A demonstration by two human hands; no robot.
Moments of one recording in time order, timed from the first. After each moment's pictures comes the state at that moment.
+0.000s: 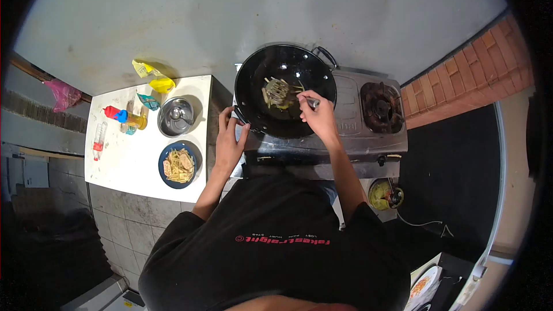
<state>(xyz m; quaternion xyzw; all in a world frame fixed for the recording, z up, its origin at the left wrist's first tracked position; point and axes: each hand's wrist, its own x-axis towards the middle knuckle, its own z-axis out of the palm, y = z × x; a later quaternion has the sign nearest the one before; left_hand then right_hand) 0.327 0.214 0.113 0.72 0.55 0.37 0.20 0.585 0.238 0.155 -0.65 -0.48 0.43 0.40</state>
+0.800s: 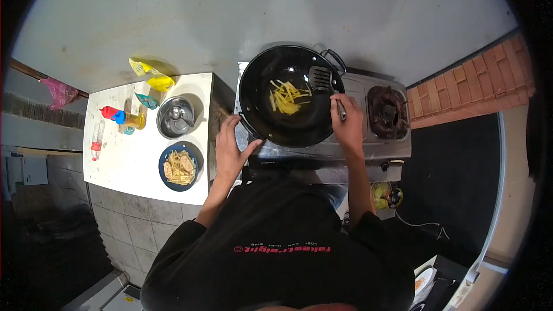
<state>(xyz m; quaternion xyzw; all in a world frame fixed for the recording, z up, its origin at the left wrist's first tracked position) 0.317 0.221 0.108 0.75 0.53 0.37 0.15 0.615 0.234 0.165 -0.65 -0.61 0.11 0.43</state>
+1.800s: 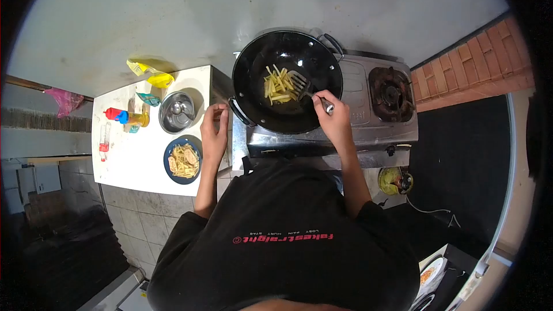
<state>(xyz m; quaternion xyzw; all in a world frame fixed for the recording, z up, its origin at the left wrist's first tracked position) 0.309 0.241 0.127 0.63 0.57 0.43 0.30 0.602 0.218 0.151 -0.68 -0.53 0.29 0.41</state>
